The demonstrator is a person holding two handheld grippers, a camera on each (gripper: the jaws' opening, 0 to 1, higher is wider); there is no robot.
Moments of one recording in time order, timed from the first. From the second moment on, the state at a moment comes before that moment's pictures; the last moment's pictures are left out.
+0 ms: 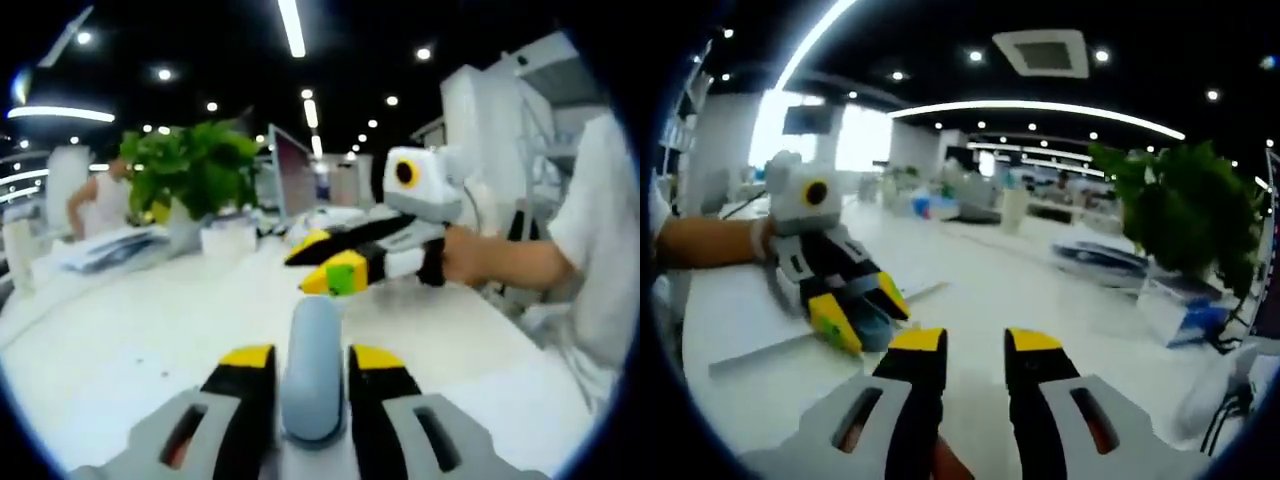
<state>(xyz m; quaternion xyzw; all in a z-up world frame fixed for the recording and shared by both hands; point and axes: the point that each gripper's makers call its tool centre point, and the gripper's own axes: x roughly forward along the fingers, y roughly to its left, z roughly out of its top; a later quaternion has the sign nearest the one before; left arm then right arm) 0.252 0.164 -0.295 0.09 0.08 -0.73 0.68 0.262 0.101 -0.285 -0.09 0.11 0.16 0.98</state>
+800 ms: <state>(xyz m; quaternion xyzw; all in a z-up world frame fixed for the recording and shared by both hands) 0.259 0.173 -0.233 0.05 0.02 -0.71 0.70 0.258 0.093 -0.294 -0.05 0.12 0.15 0.98</state>
